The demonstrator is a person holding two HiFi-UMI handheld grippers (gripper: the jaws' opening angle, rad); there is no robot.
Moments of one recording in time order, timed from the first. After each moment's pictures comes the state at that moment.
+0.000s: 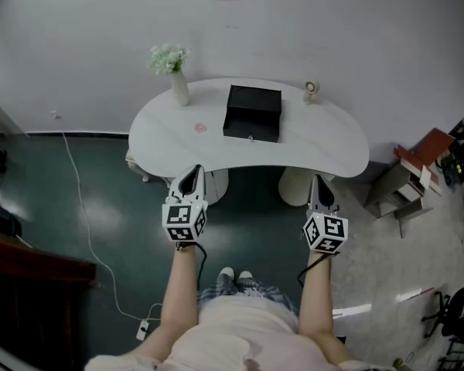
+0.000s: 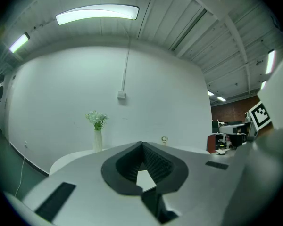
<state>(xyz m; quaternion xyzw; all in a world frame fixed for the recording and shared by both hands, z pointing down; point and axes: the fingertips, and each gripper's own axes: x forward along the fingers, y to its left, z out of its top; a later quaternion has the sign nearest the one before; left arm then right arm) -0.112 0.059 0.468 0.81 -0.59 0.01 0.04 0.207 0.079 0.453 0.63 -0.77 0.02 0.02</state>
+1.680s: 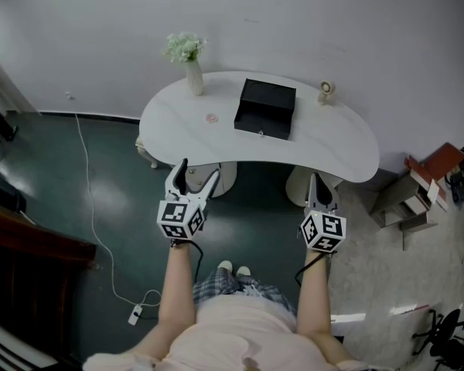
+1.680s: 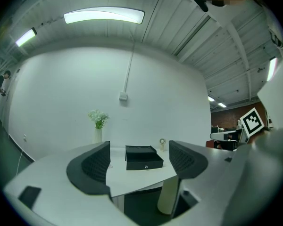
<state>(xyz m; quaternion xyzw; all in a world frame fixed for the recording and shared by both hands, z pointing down) -0.115 0.082 0.470 0.81 -0.59 -0.02 0.06 0.191 0.069 0.462 0.60 -0.80 0.05 0.01</state>
